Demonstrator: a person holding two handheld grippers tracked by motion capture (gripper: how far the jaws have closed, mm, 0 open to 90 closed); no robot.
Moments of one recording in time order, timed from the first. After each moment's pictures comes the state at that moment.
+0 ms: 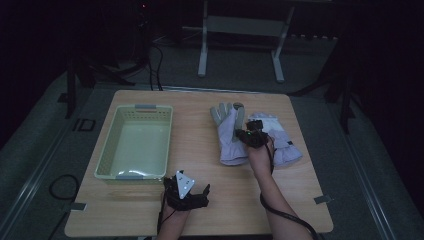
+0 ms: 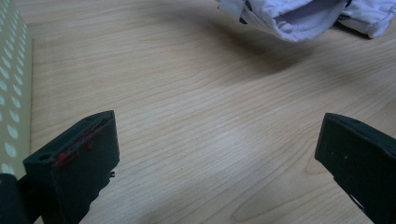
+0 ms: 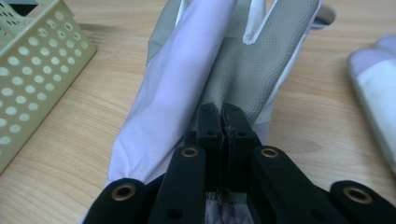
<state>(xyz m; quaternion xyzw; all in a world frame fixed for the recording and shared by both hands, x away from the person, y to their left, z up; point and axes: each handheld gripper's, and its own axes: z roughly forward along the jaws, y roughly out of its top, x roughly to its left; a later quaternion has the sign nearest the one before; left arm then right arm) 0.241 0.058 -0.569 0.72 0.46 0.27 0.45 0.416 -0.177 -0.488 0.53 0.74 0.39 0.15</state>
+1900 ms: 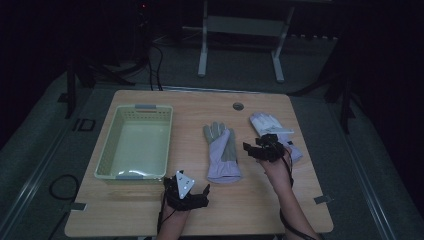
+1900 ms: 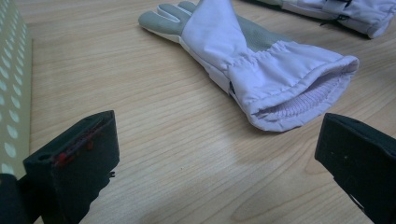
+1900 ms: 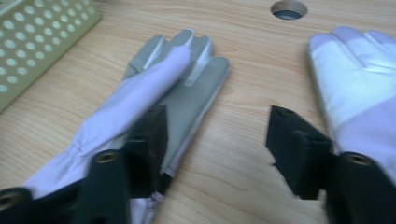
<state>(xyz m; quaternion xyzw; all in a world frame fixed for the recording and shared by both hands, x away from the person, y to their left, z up) 0.242 0.058 -0.569 0.72 0.46 0.26 0.45 0.377 -0.223 -0.485 0.48 0.77 0.38 0.18</state>
